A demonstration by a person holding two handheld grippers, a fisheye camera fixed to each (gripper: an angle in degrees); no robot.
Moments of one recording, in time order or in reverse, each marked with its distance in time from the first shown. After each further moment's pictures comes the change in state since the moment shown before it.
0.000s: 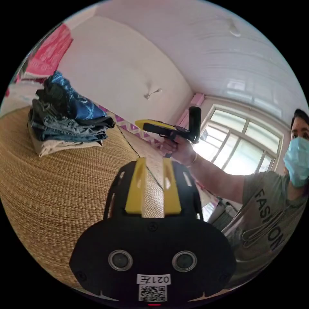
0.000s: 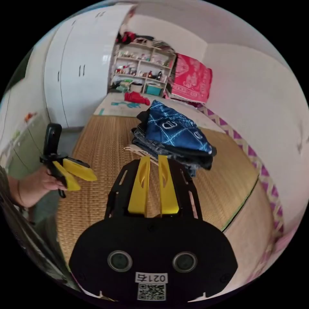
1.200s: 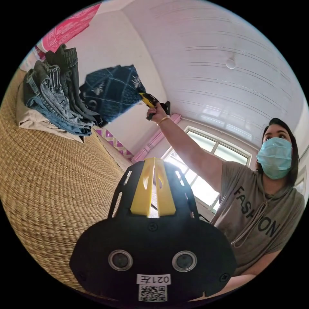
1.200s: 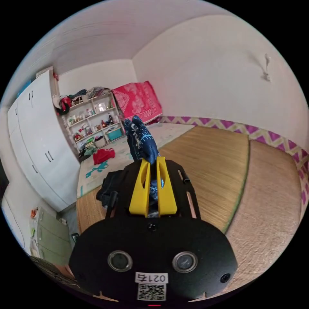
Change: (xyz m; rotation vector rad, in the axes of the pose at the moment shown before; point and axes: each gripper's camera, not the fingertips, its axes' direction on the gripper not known) left arm -0.094 0.188 0.088 0.122 0.289 -0.072; right arm 0.278 0.048 -0.088 0.241 0.041 0.731
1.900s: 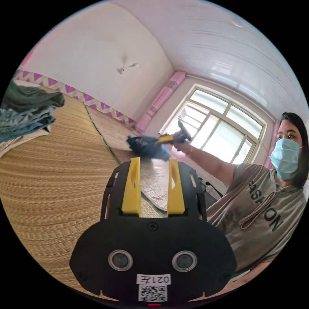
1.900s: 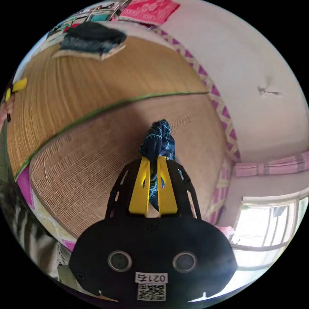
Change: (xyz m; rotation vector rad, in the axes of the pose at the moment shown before) left arm 0.154 -0.212 0.203 -0.423 -0.064 0.112; right arm 0.008 0.523 0.089 -0.846 0.483 -0.414
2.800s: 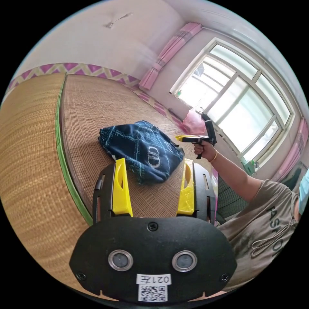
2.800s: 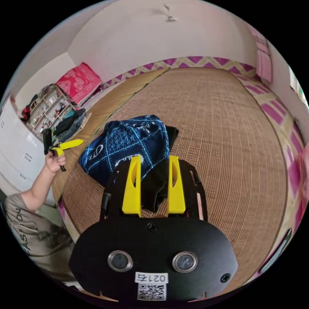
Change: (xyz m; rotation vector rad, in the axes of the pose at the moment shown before) left arm -0.039 -0.445 0.151 -0.398 -0.127 -0.011; right arm 0.087 0.221 0.375 0.418 -0.532 0.580
